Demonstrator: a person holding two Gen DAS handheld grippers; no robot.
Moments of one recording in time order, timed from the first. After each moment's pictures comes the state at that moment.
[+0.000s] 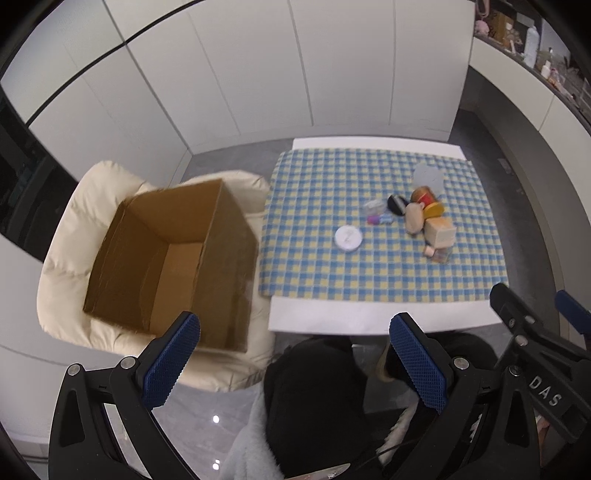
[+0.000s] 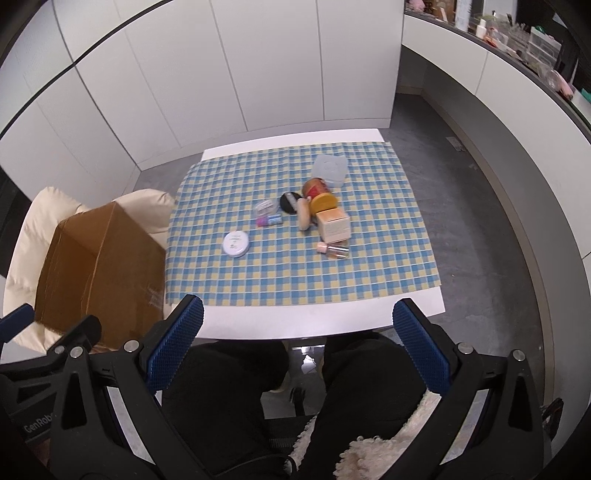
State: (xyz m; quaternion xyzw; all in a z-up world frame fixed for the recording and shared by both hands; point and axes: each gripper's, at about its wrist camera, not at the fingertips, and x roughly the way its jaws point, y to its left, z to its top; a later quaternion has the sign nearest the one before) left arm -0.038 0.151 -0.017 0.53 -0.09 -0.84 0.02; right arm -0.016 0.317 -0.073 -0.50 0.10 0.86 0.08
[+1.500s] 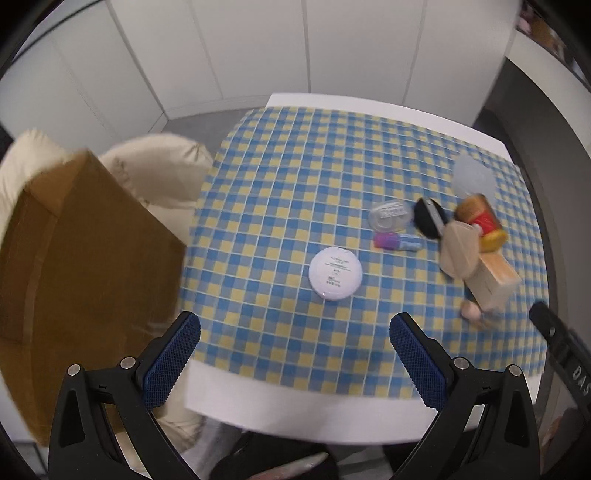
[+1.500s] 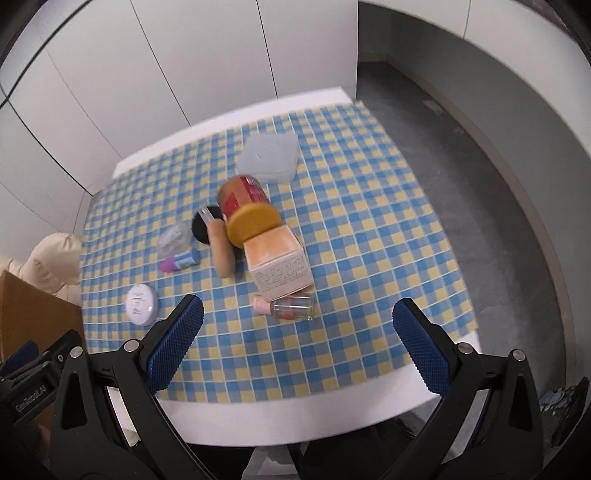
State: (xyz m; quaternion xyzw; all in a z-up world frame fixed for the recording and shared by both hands) left arm -0.196 0.169 -0.224 0.57 -0.02 -0.82 0.03; right arm -0.149 0.408 -0.261 -0.52 0.16 0.83 0.14
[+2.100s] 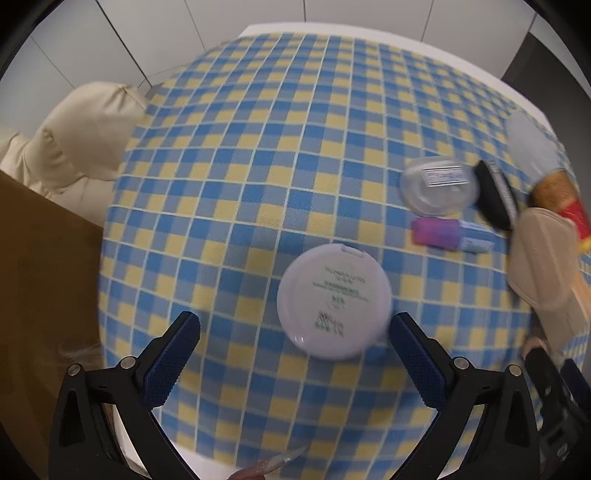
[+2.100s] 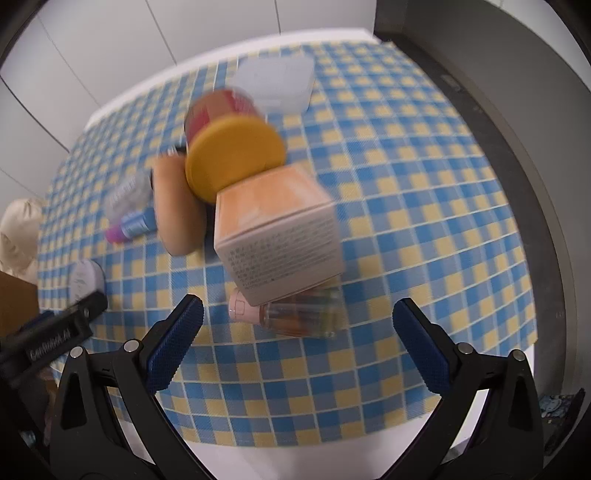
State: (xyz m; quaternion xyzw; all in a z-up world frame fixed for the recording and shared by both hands) left arm -0.256 0.181 -0.342 0.63 -0.01 -0.78 0.03; right arm -0.185 0.399 -0.355 -0.58 0.14 0.79 0.12
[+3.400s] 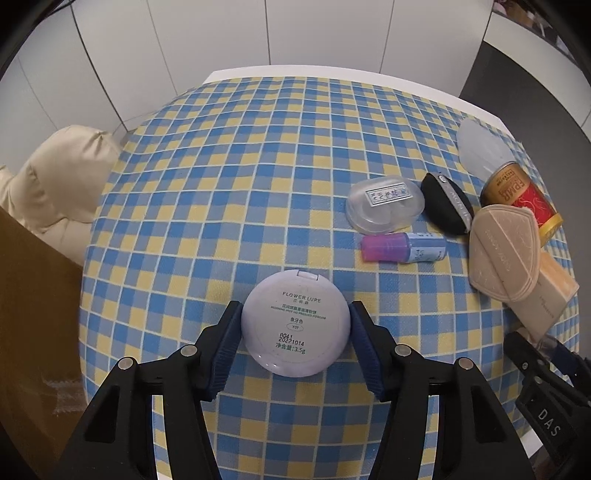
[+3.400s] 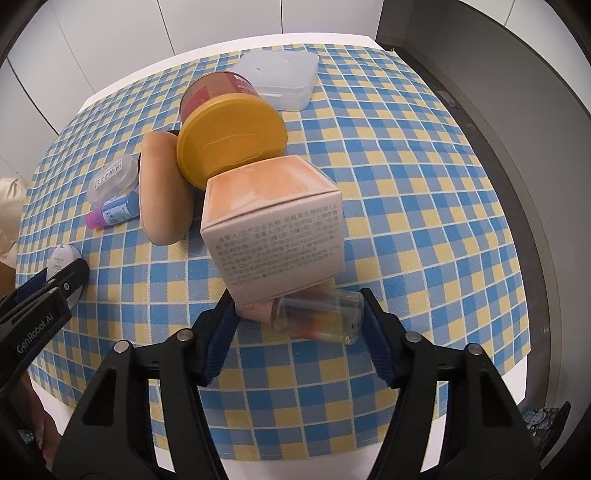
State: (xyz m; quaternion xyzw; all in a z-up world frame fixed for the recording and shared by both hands) left arm -0.243 0.198 -0.339 0.55 -0.03 -0.83 -0.03; right arm -0.164 0.383 -0.341 -0.56 0.10 0.81 0.14
